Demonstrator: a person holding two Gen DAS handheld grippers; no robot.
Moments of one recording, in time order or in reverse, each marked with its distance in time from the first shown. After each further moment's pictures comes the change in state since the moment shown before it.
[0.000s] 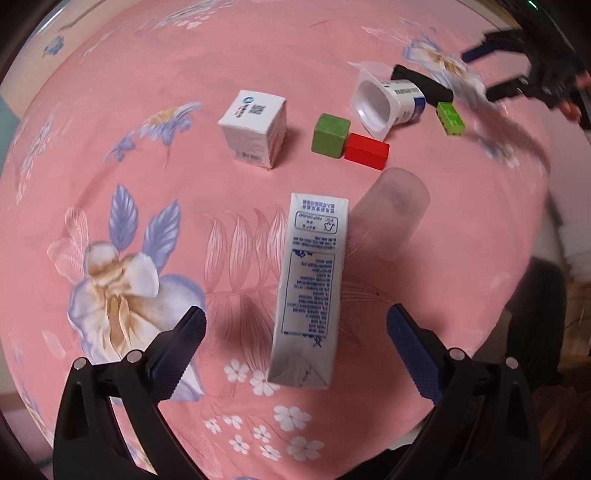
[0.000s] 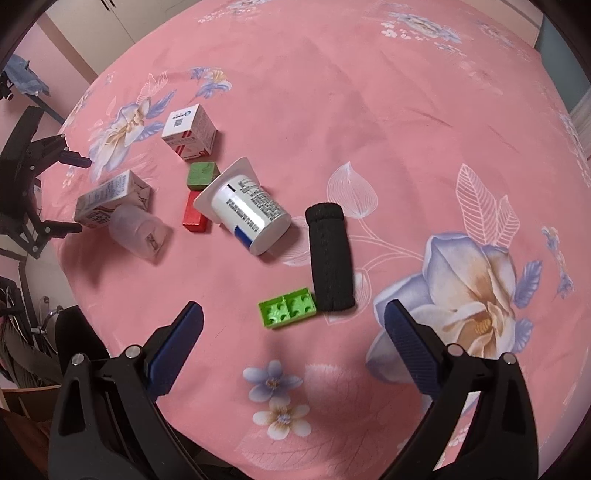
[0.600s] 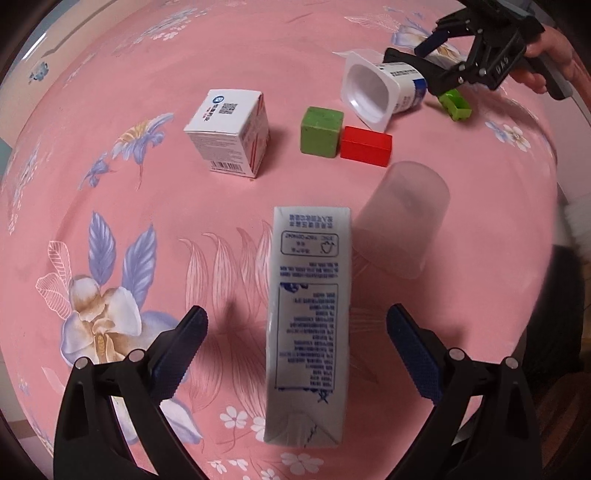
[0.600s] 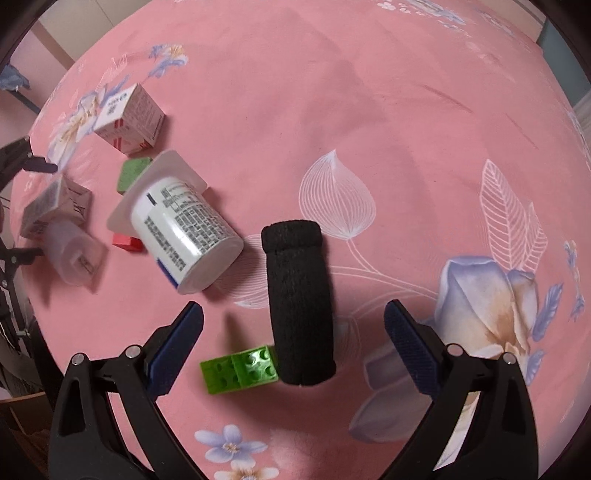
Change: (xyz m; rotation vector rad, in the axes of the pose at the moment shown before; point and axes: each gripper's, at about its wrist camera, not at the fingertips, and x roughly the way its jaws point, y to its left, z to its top) left arm 0.035 -0.012 0.017 0.072 -0.031 0.014; right arm 0.072 -0.014 0.032 -0.008 0.055 -0.042
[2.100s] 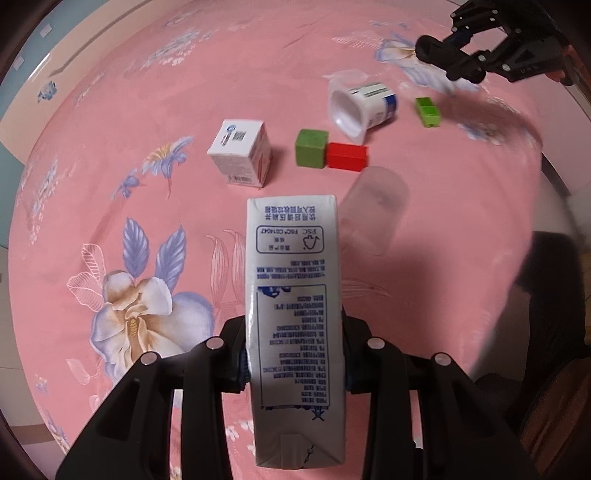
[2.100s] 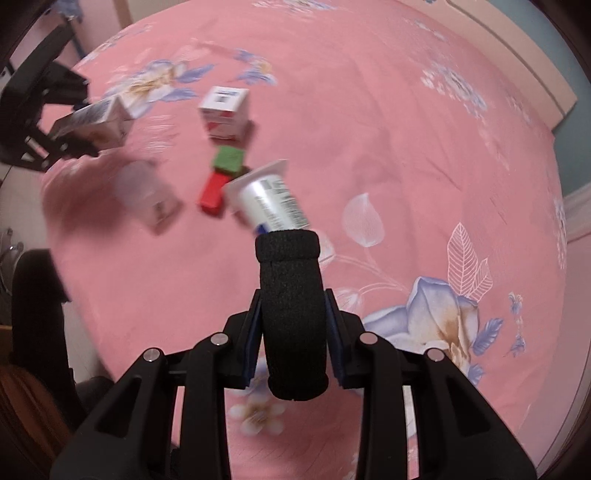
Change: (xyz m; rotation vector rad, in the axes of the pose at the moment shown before) left arm -0.053 -0.013 -0.024 0.048 -0.052 0.050; right arm -0.091 0.072 -0.057 -0.291 -0.110 -0.101
